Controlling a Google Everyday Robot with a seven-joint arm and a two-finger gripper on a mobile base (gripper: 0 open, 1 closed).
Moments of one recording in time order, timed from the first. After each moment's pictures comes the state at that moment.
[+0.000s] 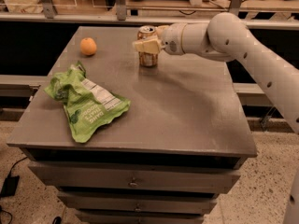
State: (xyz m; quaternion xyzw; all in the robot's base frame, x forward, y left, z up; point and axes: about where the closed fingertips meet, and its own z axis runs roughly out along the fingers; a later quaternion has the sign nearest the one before) arm 0.741 -0.001 0.902 -0.42 0.67 0.29 0.55
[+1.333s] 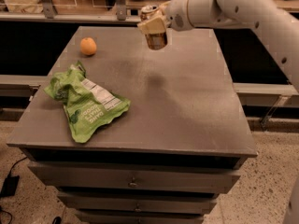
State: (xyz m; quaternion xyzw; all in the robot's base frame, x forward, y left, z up) arm 0.735 -0.015 0.969 -0.45 0.69 0.21 0.53
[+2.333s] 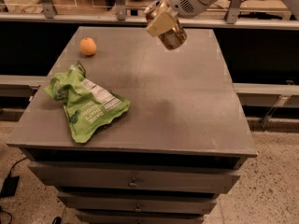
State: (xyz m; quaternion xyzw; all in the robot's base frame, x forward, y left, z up) arm 0.659 -0.035 1.001 -0.54 0.72 0.07 0.42
